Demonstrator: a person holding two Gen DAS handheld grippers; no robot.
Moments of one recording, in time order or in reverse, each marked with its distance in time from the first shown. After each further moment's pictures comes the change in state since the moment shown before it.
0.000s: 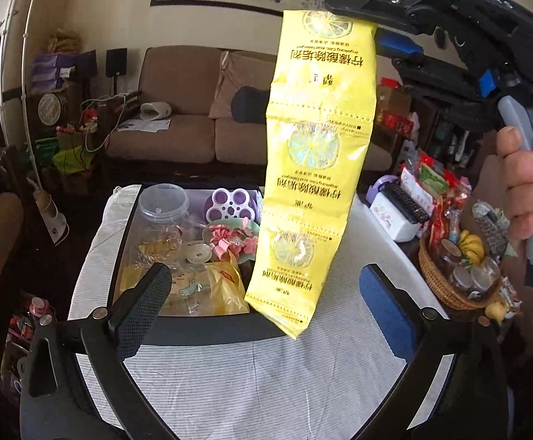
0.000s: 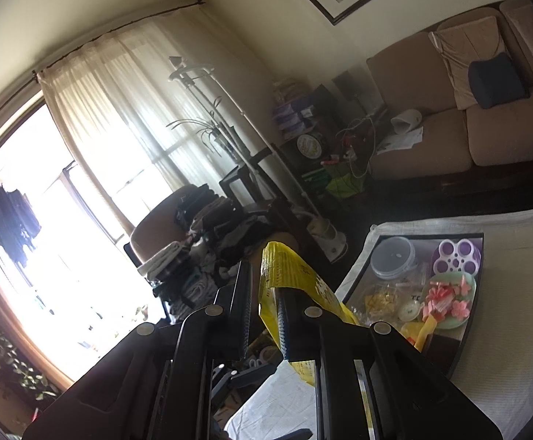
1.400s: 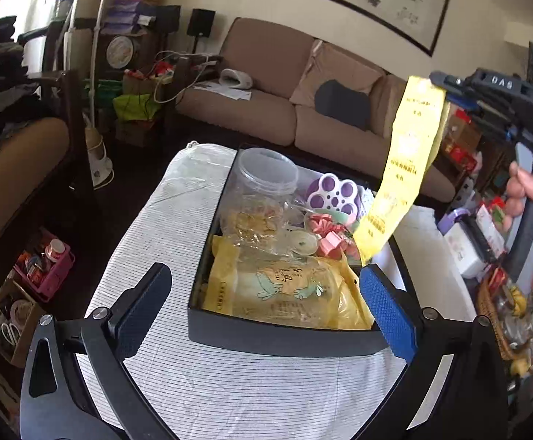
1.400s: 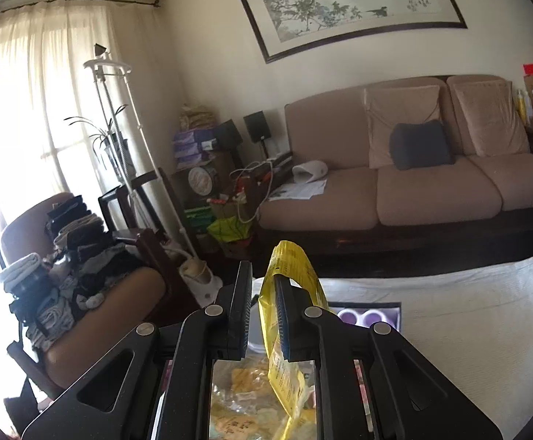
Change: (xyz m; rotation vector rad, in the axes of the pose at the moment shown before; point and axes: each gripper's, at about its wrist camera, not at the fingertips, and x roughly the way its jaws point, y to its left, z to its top) left arm 0.065 0.140 -0.032 -0.242 0.034 0.165; right arm 0.100 -0.074 0.000 -0.175 -0.171 -0.489
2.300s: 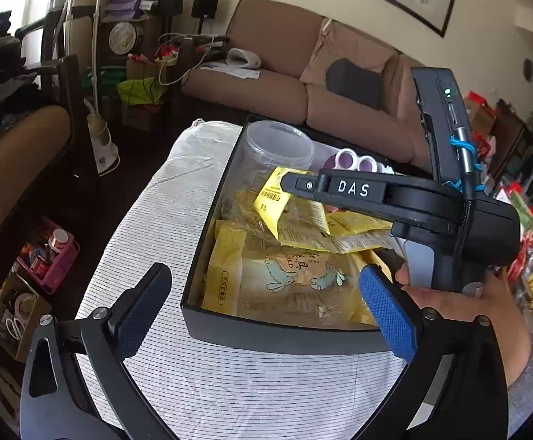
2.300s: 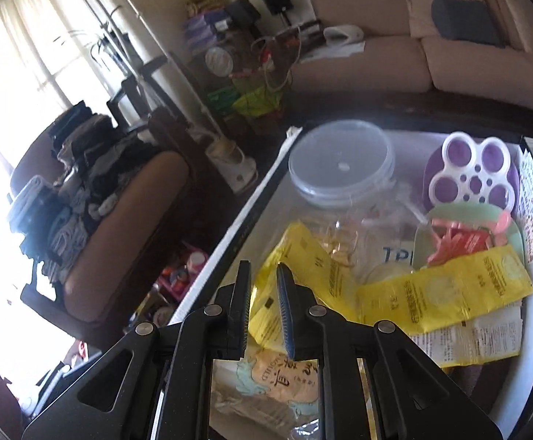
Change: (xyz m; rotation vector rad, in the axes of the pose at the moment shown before) left arm 0.036 0.001 -0.008 -0.003 0.062 0.065; right arm 0.143 0.033 -0.143 0.071 0.515 0.153
